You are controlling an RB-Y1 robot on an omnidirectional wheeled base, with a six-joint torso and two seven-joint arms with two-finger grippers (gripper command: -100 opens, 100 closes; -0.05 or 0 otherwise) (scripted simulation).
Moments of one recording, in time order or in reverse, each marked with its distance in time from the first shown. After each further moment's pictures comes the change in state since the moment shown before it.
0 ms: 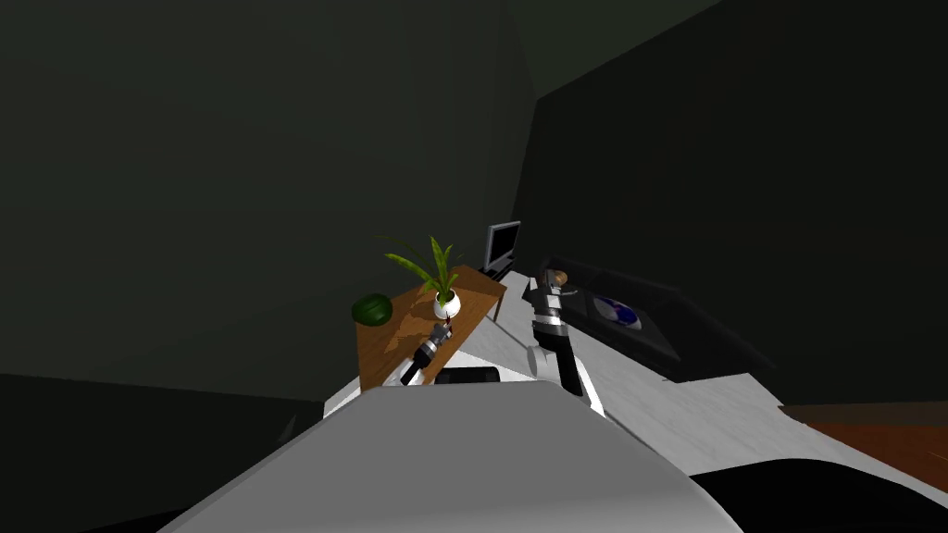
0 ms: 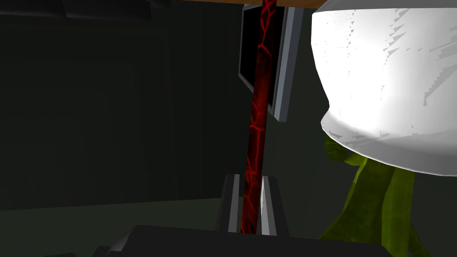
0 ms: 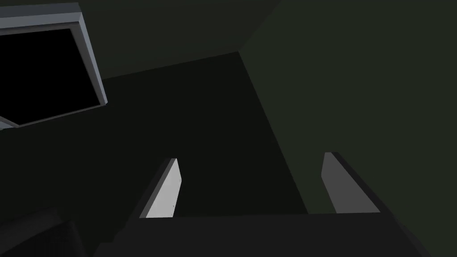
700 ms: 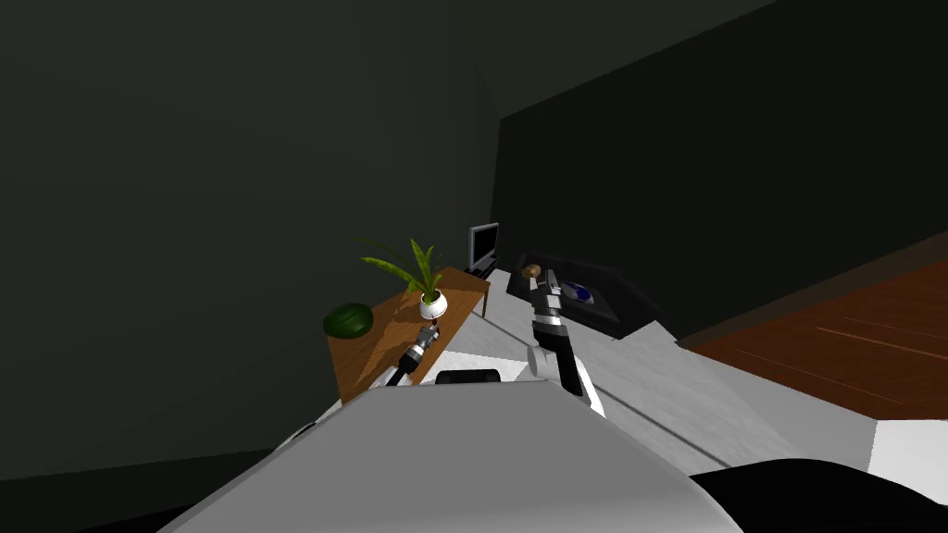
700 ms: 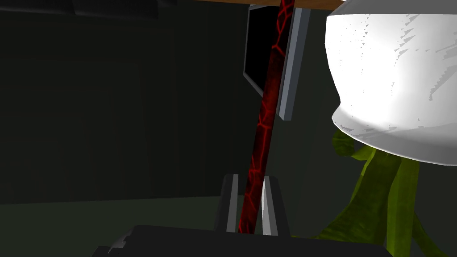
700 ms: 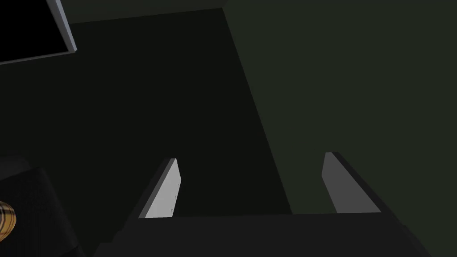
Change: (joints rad) left arm -0.013 0.091 -0.013 0.121 0.212 -0.062 -0.033; right arm 0.000 0.000 0.000 0.000 0.000 0.000 0.000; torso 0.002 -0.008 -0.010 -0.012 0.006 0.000
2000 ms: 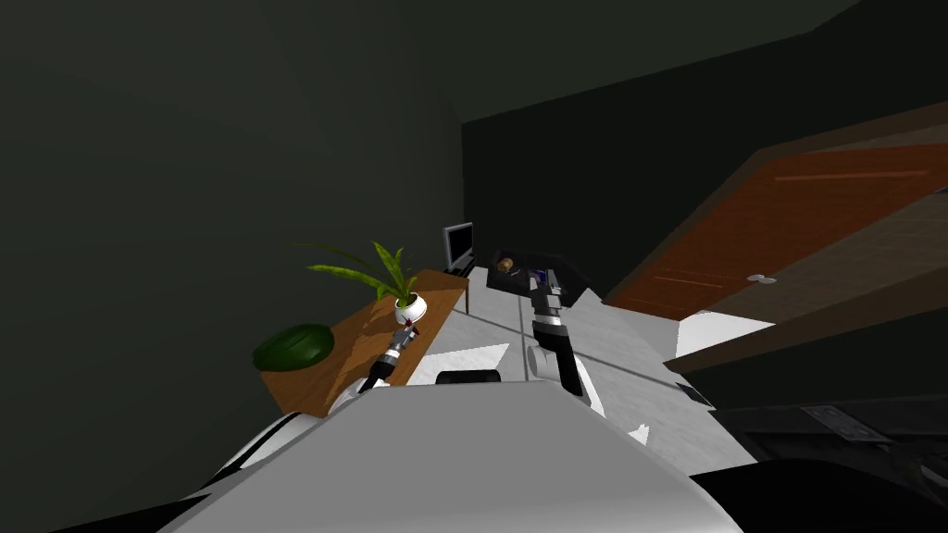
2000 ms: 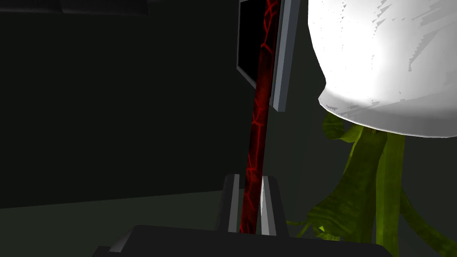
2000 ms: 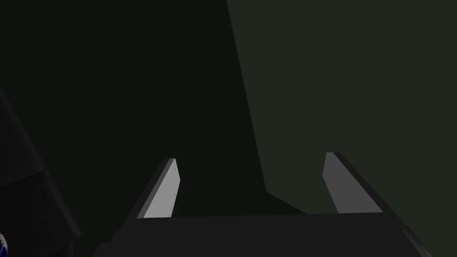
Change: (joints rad) left arm -0.048 0.146 -0.011 0.209 0.301 -0.120 -0.032; right arm 0.000 0.000 0.000 0.000 0.000 0.000 0.000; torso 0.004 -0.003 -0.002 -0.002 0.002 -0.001
